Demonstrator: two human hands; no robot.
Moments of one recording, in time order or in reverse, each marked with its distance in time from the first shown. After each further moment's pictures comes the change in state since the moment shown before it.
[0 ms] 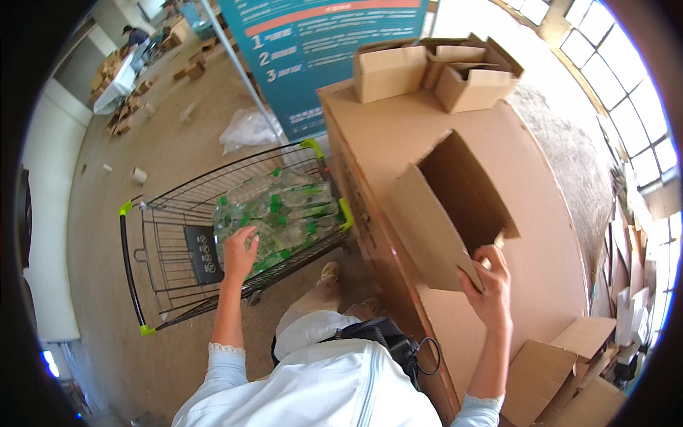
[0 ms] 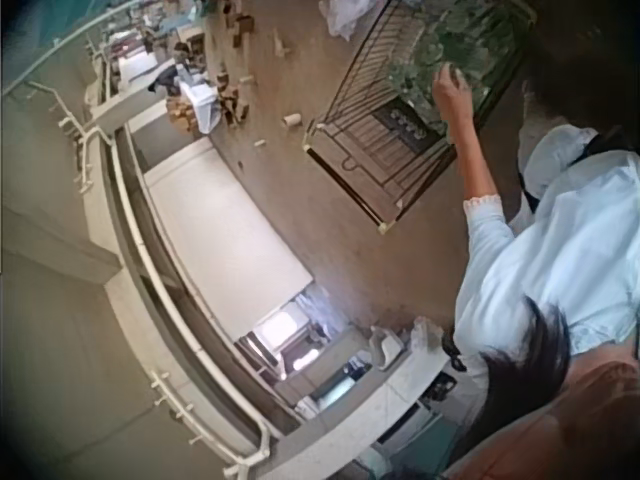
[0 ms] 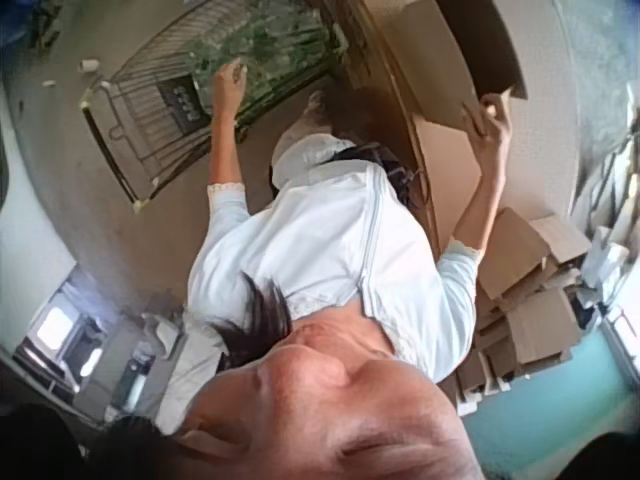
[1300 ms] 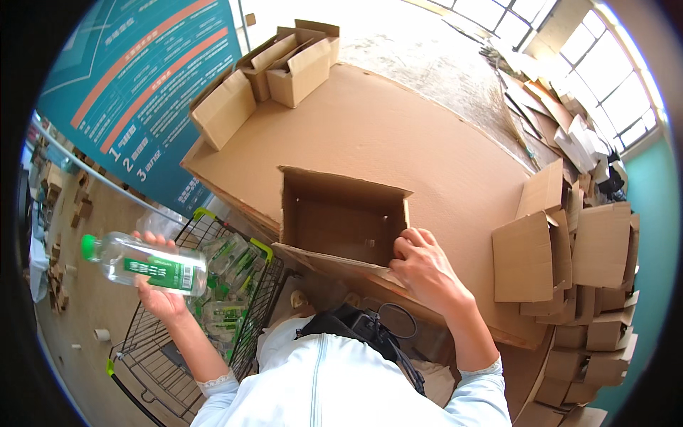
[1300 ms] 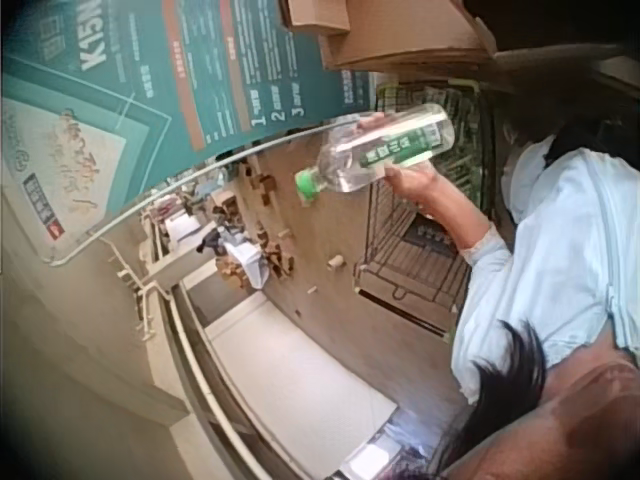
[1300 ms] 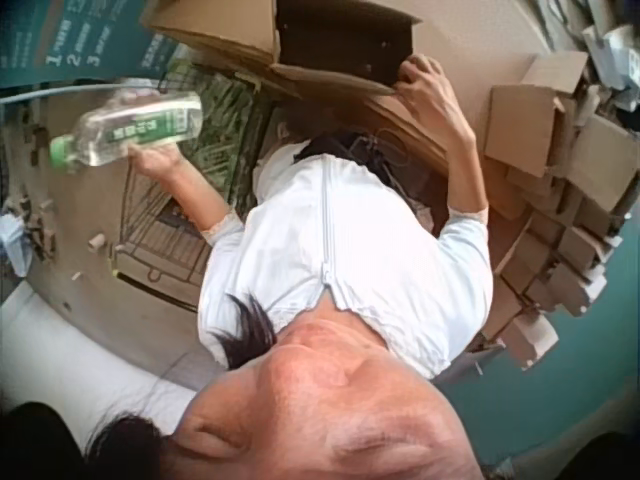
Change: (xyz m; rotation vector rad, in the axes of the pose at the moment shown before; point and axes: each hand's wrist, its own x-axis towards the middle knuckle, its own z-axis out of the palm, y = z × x) left_hand 0.108 0.132 -0.048 -1.705 -0.304 0.407; right_hand -0.039 -0.079 -0.031 -0.399 -0.234 0.149
